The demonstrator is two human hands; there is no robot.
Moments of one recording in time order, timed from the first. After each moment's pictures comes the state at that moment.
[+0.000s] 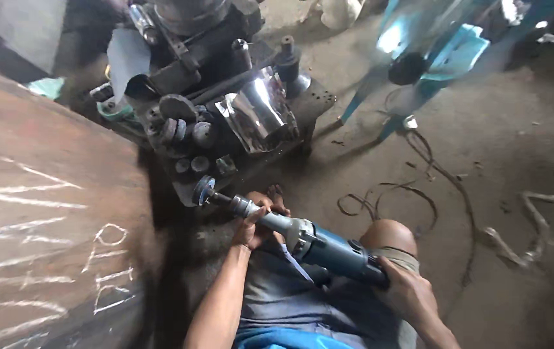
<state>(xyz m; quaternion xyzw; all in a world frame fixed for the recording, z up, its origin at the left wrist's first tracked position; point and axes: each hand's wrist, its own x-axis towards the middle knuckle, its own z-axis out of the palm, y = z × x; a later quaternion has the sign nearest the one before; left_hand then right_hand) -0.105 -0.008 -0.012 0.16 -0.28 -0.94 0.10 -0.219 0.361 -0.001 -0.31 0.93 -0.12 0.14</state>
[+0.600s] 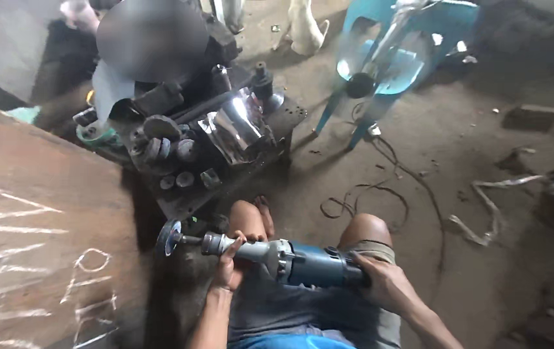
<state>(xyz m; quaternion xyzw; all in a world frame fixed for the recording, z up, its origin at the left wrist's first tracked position) -0.040 0.030 0.017 0.23 -0.32 -0.91 0.17 -0.216 0.377 0.010 -0.38 0.90 -0.14 0.18</state>
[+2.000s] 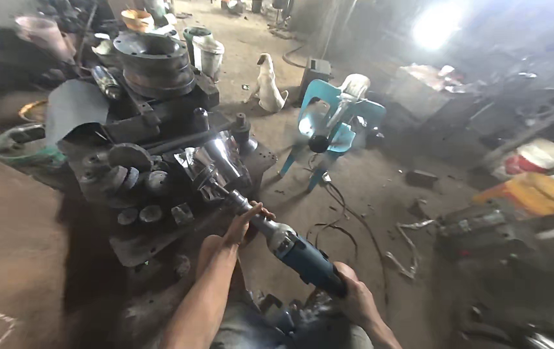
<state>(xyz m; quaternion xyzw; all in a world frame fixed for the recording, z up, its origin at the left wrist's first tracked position) -0.242 -0.016 0.018 0.05 -0.38 -0.92 0.07 -0.239 0.350 0.020 -0.14 0.96 -0.14 0.18</state>
